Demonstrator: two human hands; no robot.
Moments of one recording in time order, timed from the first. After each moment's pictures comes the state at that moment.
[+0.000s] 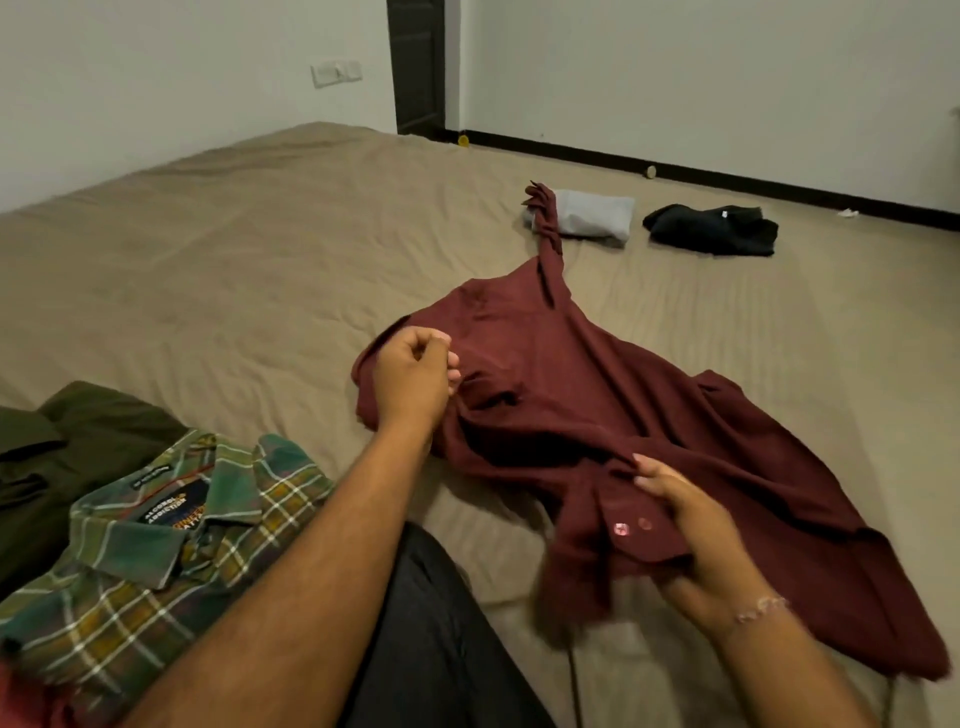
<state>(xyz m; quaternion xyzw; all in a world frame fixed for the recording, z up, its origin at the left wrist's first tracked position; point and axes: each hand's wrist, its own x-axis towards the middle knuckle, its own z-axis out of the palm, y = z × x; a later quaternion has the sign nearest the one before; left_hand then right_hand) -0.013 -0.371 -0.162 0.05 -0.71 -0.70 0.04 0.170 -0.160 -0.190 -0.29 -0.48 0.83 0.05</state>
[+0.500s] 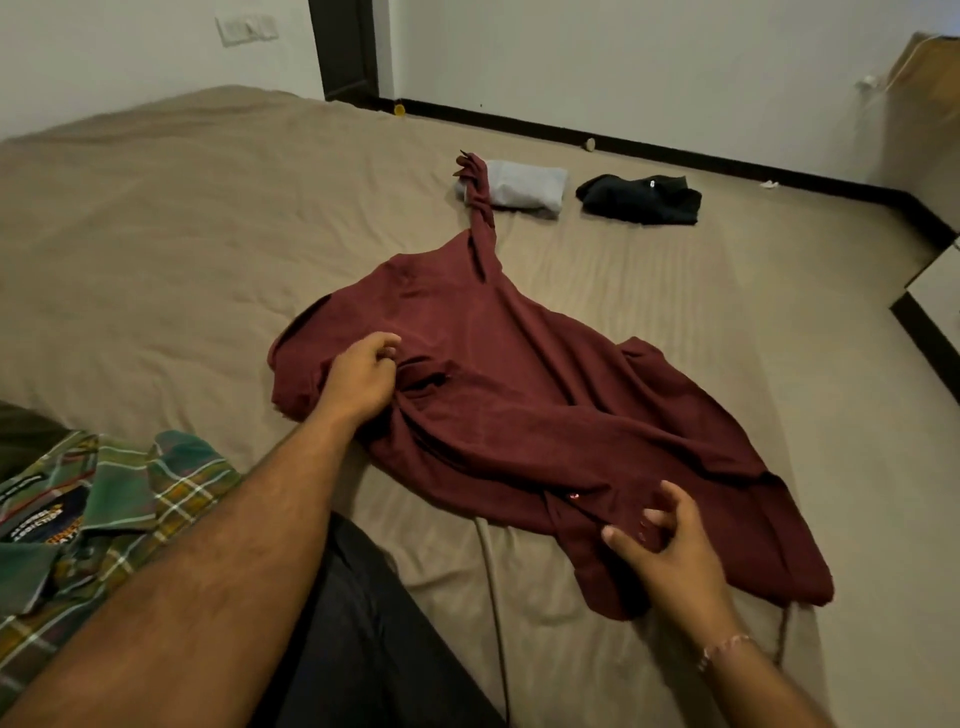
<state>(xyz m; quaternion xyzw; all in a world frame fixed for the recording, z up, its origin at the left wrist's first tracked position) -0.059 -0.356 -0.224 -0.10 -0.91 -0.41 -0.04 0.239 -0.099 -0.251 -0.40 -0.80 0.44 0.08</state>
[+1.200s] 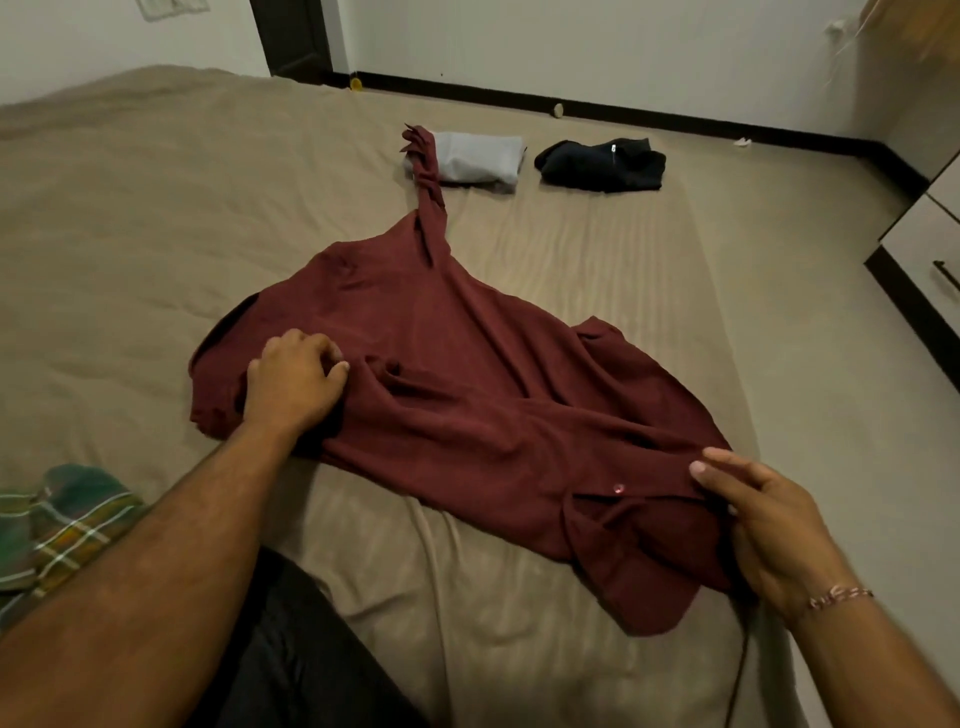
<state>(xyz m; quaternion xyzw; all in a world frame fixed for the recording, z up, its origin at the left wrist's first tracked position) -0.078 -0.339 -0.243 -0.15 -0.98 -0.15 0.07 0.246 0.019 -0.229 -0.42 -0.53 0.71 0.19</state>
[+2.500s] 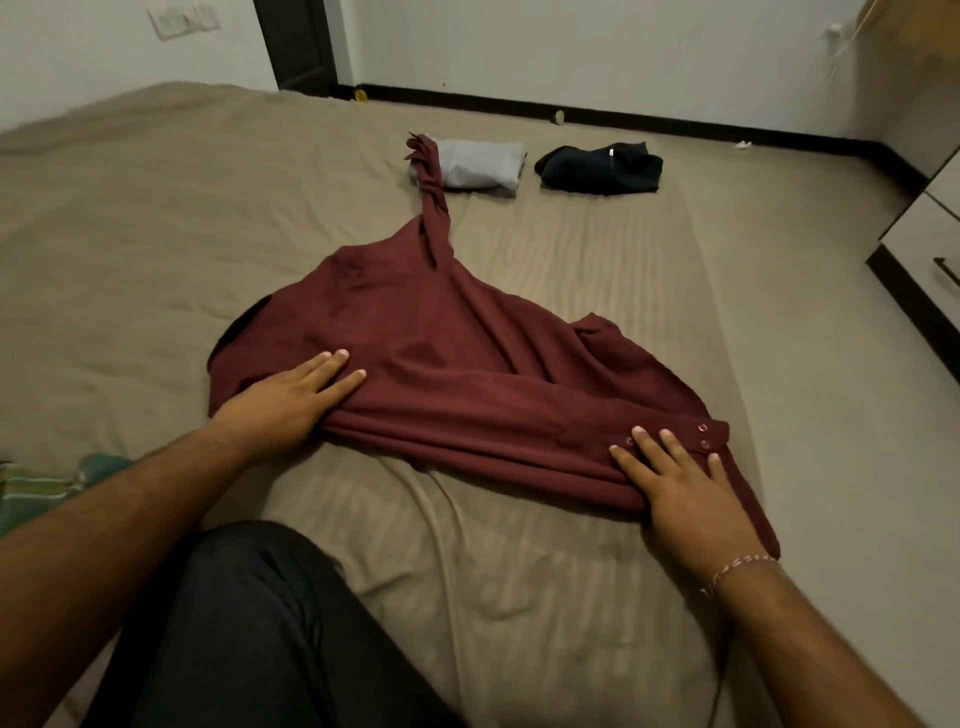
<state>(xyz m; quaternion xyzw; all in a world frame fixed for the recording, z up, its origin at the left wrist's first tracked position) -0.077 -0.396 -0.253 -0.44 -0.89 0.12 -0.03 0.232 -0.007 -0.244 -0.18 -0.97 -0.03 -0.14</state>
